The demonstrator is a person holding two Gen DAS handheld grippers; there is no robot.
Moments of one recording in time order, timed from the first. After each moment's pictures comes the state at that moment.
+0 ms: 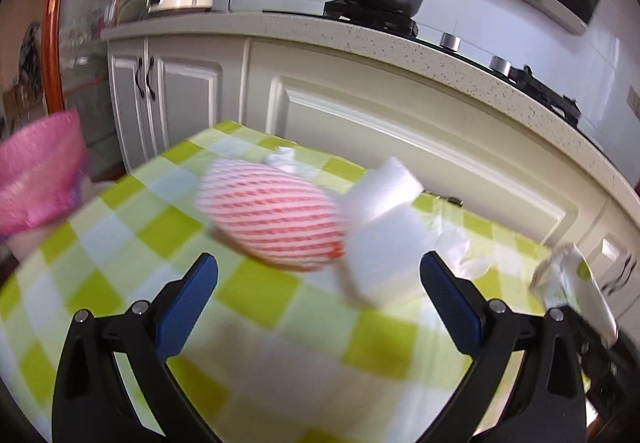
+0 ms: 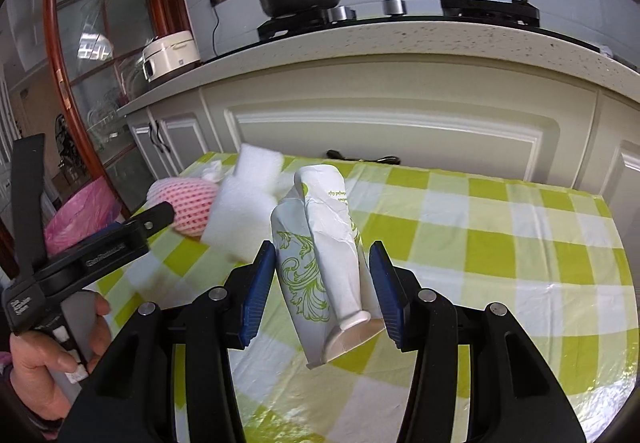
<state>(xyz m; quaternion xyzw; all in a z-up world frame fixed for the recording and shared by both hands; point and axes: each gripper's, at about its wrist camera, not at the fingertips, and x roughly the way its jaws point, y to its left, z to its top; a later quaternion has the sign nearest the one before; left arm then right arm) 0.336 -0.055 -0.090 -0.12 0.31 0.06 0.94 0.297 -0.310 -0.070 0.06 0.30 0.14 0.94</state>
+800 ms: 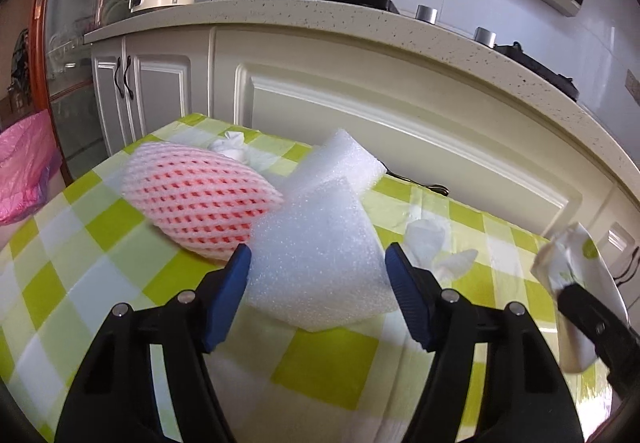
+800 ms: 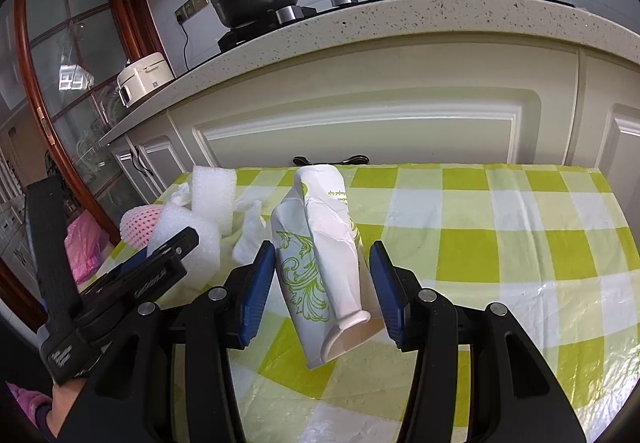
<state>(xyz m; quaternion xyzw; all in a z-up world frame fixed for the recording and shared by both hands) 0.356 -0.098 -0.111 -0.09 0.31 0.04 0.95 0.317 -0.334 -0.081 0.11 0.31 0.13 0.93</state>
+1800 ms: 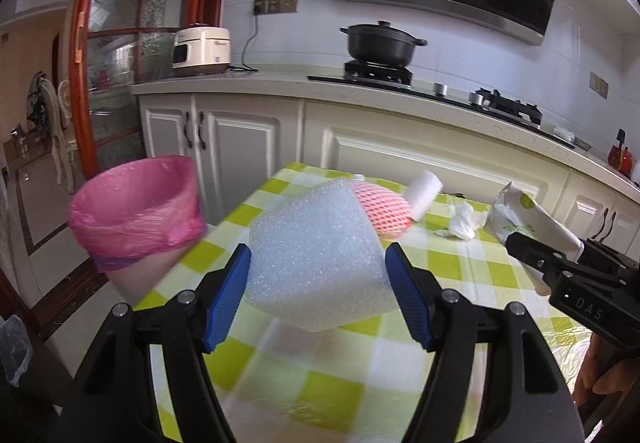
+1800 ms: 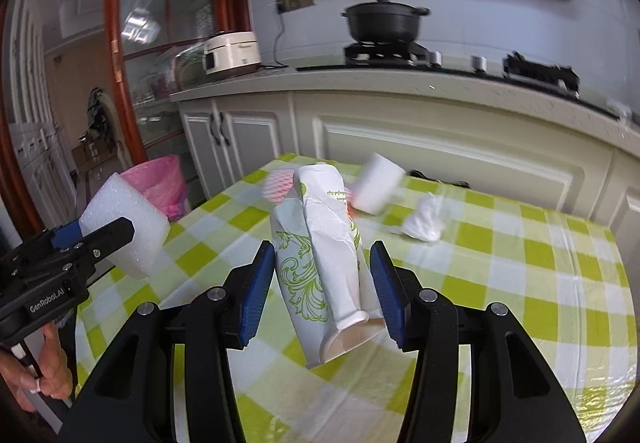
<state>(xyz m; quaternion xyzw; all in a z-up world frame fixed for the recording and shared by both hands) 0.135 0.061 -0.030 -0.04 0.24 0.04 0.97 0.180 -0.171 -0.025 -0.01 0.26 0.20 0.94</state>
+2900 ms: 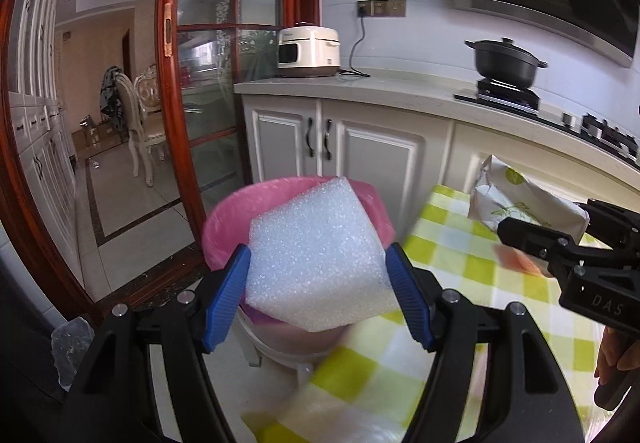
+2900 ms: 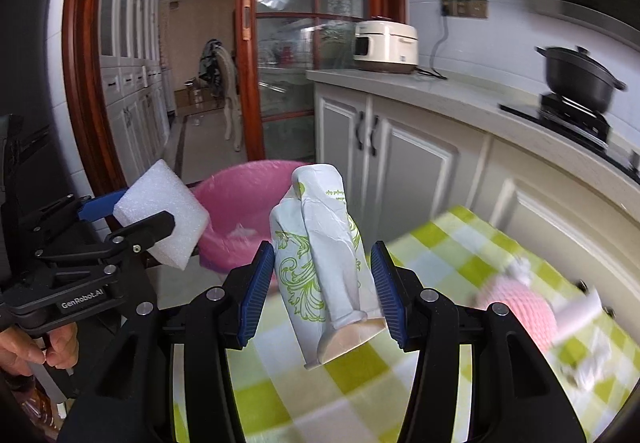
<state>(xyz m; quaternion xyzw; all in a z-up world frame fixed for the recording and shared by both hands) 0.159 0.252 -0.004 -0.04 0.24 0.19 0.95 0.255 0.065 0.009 -0.10 0.24 0.41 0.87</state>
